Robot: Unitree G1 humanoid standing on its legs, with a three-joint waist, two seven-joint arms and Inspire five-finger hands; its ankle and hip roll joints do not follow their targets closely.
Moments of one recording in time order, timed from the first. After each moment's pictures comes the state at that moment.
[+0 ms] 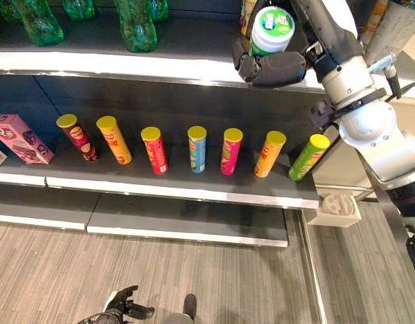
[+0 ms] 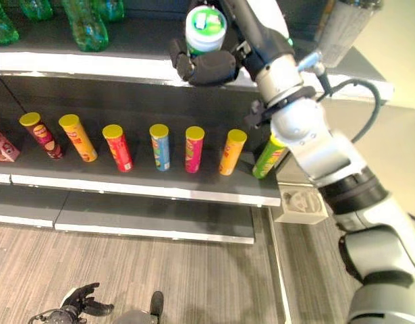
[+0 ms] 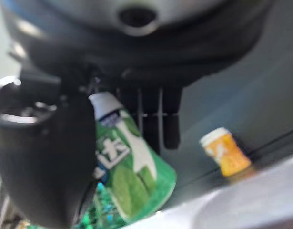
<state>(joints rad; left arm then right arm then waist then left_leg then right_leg) 0.07 0.35 -0.15 1.00 -0.13 -0.03 0.05 -1.13 -0.94 0.57 0.20 0.13 -0.11 -0.20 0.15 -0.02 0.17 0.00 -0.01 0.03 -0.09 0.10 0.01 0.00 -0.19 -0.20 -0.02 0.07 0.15</state>
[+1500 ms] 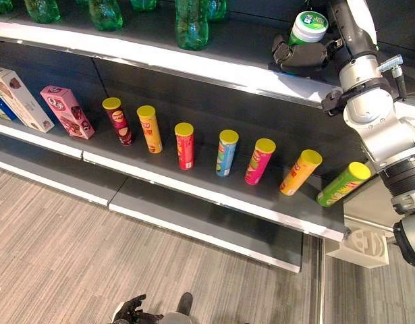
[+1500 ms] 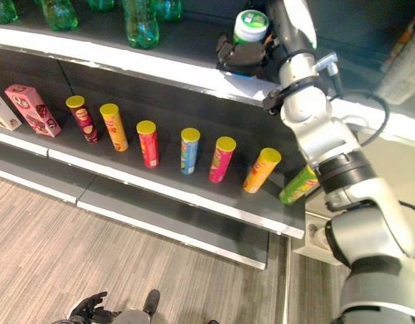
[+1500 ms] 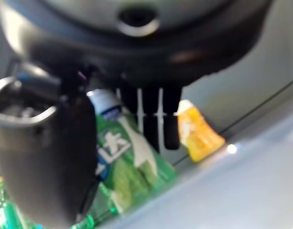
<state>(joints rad) 0.12 0.30 -0.16 0.97 -0.19 -0.03 0.06 -1.18 -0.85 0.56 0.51 0.13 -0.05 -0.25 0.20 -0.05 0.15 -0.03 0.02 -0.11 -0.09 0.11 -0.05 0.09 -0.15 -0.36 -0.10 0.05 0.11</state>
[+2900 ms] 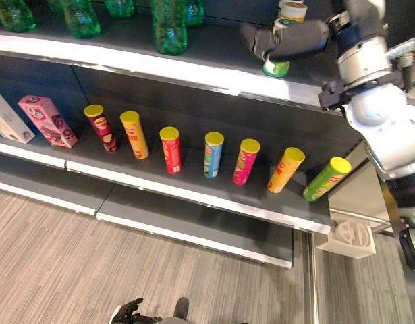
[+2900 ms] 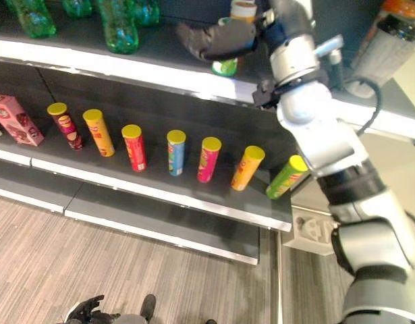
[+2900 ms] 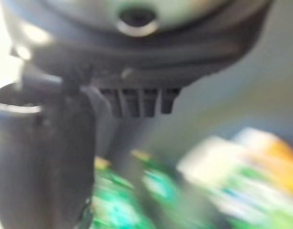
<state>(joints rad) 0.14 0.30 -0.14 0.97 -0.19 -0.02 0.07 -1.03 -0.89 0.34 -0.05 0.16 -0.10 -0.29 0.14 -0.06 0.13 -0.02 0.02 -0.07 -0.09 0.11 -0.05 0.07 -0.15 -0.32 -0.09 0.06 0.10</state>
